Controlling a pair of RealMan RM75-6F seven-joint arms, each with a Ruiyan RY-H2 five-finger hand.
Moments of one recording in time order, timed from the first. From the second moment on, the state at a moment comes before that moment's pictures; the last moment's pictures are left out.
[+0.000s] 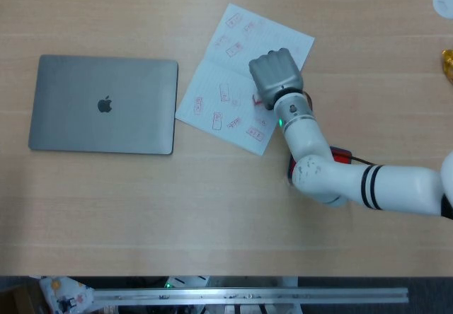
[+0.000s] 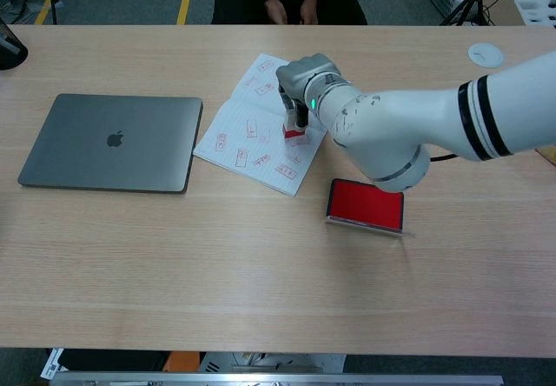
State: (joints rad) left arm -0.09 -1.04 0.05 -1.61 1.48 1.35 -0.02; right arm 1.26 -1.85 0.29 -1.23 -0.11 0.92 -1.14
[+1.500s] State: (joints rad) left arm -0.08 -1.02 0.05 -1.61 1.48 1.33 -0.03; right arm 1.34 -1.95 0.31 -1.05 -0.04 0.90 -1.17
